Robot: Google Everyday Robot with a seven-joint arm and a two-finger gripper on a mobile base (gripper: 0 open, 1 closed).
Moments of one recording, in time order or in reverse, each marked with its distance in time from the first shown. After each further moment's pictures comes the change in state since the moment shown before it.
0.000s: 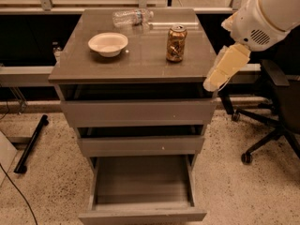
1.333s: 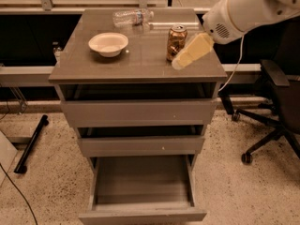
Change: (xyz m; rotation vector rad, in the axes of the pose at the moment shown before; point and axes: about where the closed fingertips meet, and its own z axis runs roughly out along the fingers) arm -0.050 -0.052 0.060 0.057 -0.200 0.150
